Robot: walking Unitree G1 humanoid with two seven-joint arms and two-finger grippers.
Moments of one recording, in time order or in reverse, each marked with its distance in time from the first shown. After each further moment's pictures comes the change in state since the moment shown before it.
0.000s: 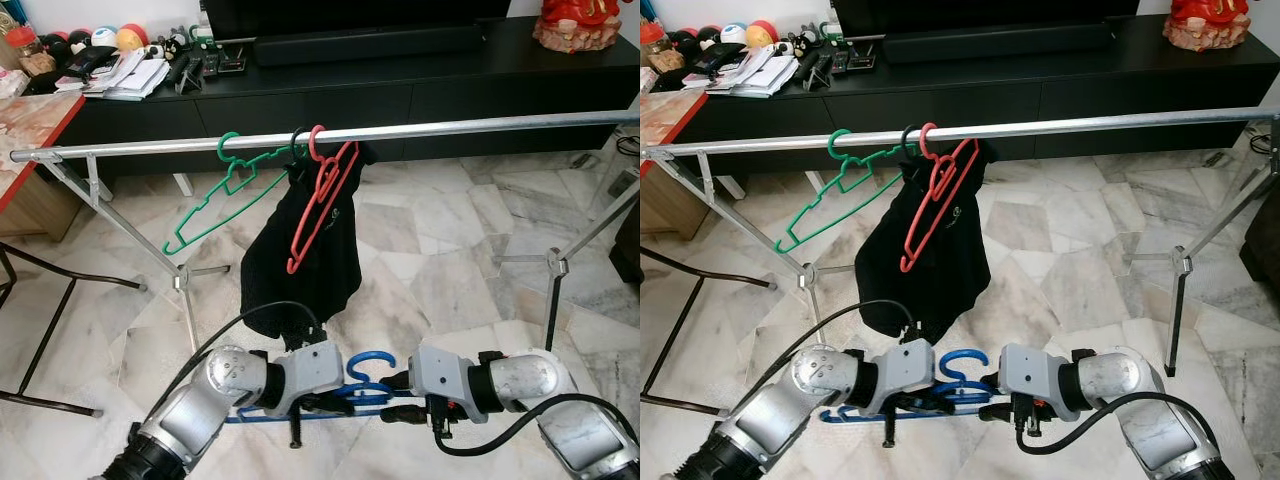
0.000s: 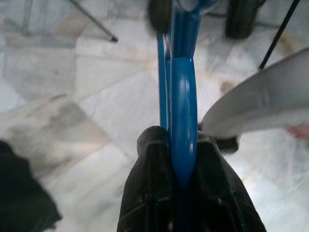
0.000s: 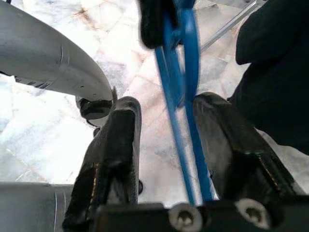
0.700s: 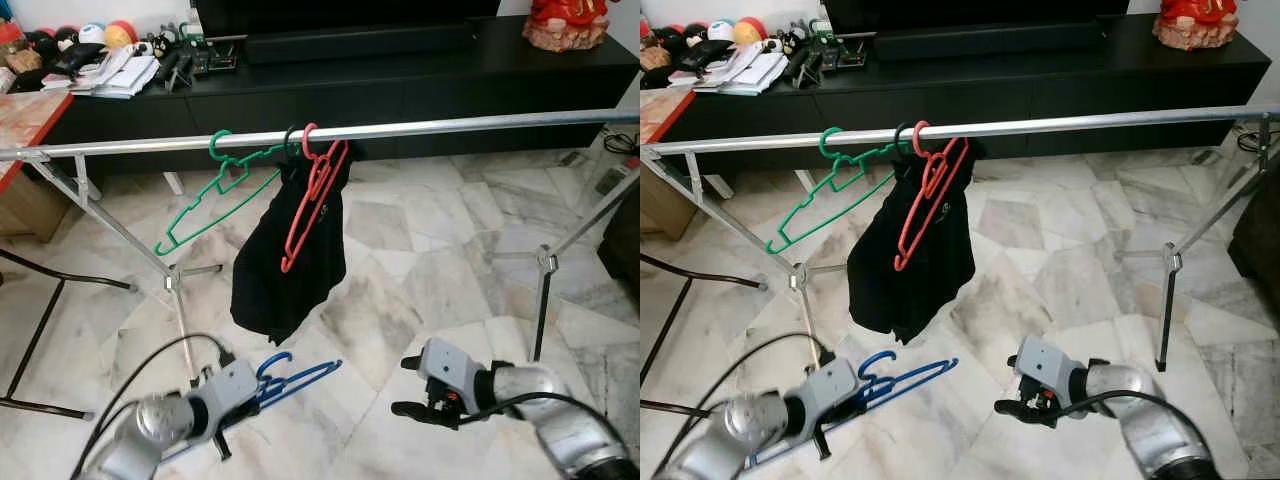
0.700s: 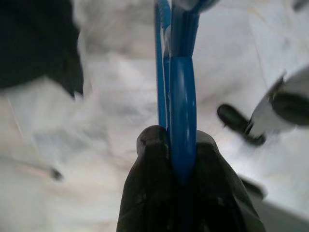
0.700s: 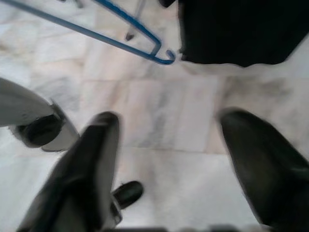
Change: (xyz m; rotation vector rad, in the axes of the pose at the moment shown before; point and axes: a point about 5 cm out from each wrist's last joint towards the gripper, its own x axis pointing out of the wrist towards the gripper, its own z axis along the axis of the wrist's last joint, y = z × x) left arm -0.031 -0.034 -0.112 -0.497 0.209 0.545; right arm 0.029 -0.014 -0.068 0.370 0.064 -0.387
